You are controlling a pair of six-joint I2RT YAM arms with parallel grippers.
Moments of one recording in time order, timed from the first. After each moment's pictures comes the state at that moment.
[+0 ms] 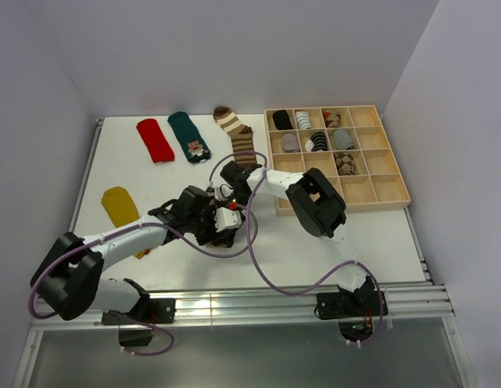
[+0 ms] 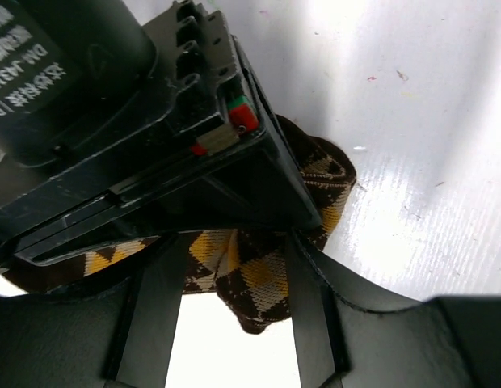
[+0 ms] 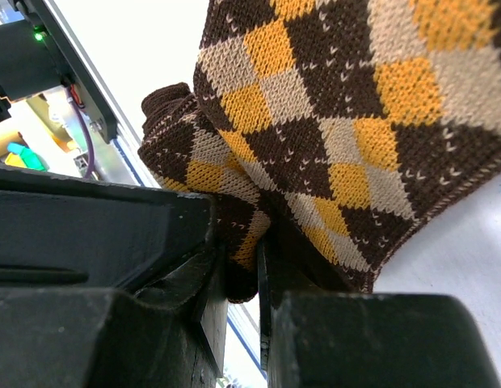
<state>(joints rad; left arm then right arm) -0.67 1.34 0.67 -0.22 0.31 0.67 0.75 2.26 1.60 -0.75 -0.82 0.16</state>
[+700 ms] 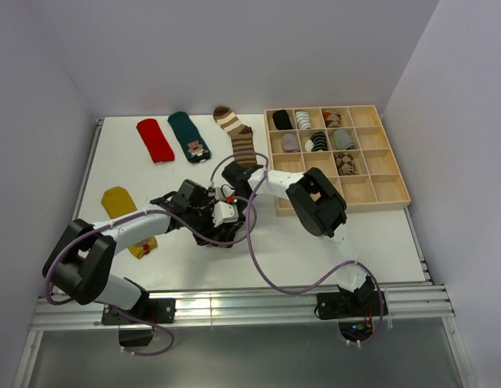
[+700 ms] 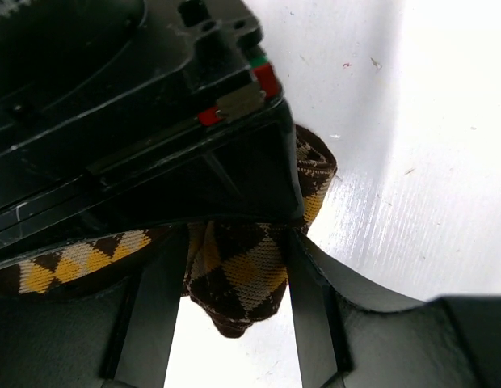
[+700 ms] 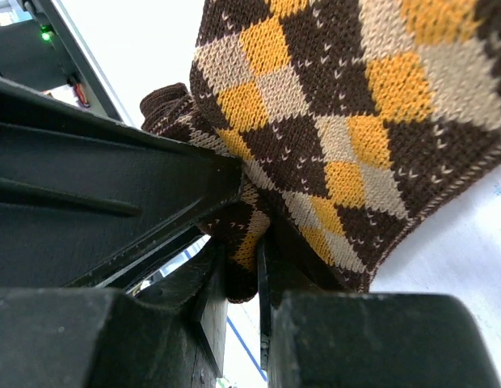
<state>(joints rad) -0.58 1.45 0.74 -0.33 0.46 0.67 0.74 2.26 1.58 -0.73 -0.84 0.16</state>
